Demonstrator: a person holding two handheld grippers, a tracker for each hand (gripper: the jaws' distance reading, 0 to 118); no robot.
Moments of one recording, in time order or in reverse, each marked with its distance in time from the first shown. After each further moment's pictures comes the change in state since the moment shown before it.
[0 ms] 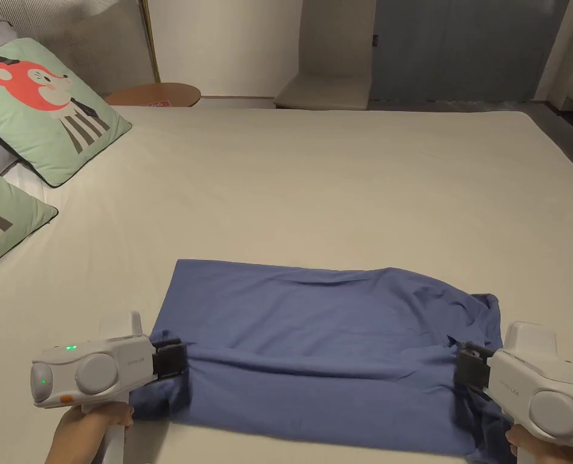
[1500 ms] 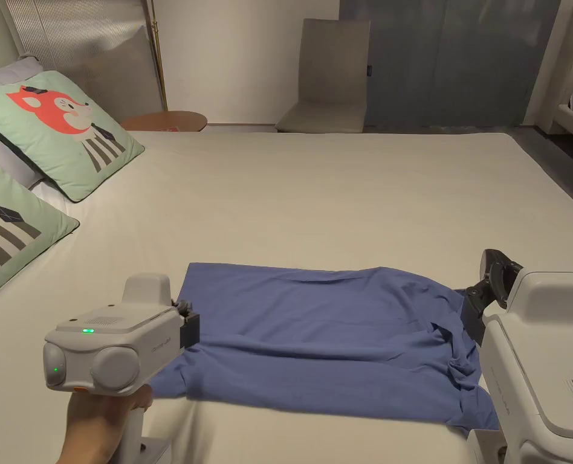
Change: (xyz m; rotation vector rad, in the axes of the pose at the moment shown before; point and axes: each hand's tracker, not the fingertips) left arm 0.041 -0.016 0.114 0.186 -0.077 -0.197; right arm -0.074 0.006 0.188 0.629 -0.005 0.156
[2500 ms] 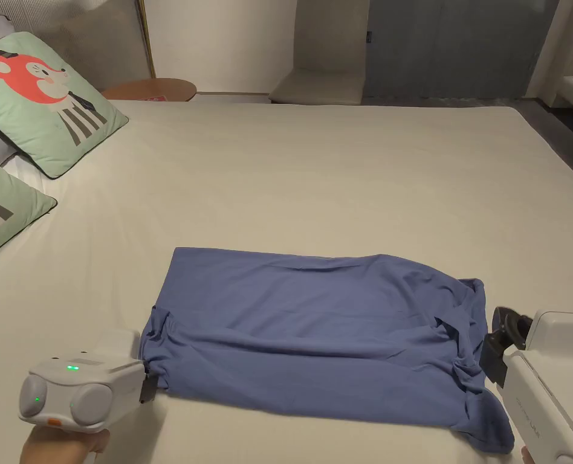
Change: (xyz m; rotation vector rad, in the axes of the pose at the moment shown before) left arm -0.048 -0.055 -0.074 -0.259 0.126 -0.103; right arm 0.043 -0.075 -0.052 -0.363 -0.007 -0.057
